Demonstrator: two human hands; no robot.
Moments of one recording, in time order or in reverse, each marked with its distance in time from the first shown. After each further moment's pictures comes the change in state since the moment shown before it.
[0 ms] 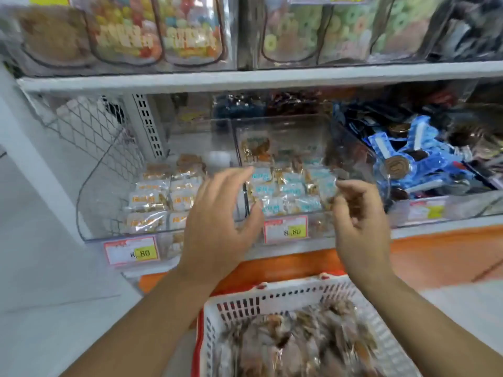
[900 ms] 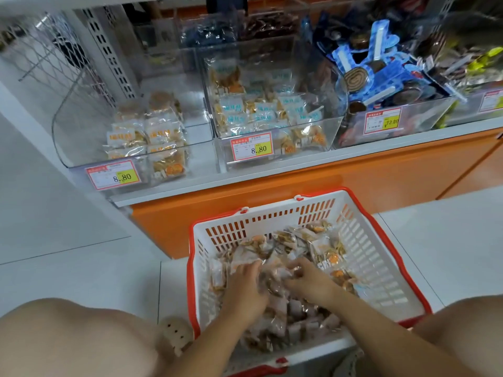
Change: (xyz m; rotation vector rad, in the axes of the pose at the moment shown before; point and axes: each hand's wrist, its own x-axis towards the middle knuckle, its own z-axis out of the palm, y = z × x) left_hand -0.236 0.026 0.078 -0.073 -0.882 -0.661; right_hand -0.204 0.113 -0.049 -0.199 -0.929 0.905
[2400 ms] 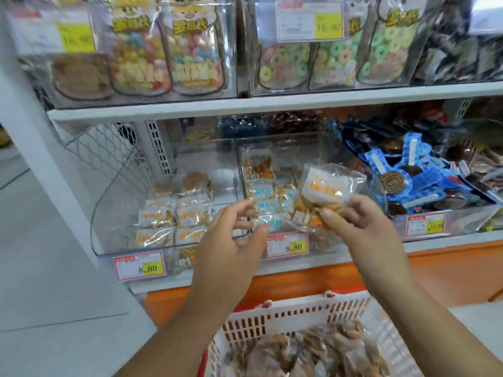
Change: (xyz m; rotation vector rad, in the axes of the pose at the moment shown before) left_hand 0.025 0.110 -0.205 -0.287 0.628 0.388; right_hand -0.043 -0.231 -0.111 0.461 0.544 -0.706
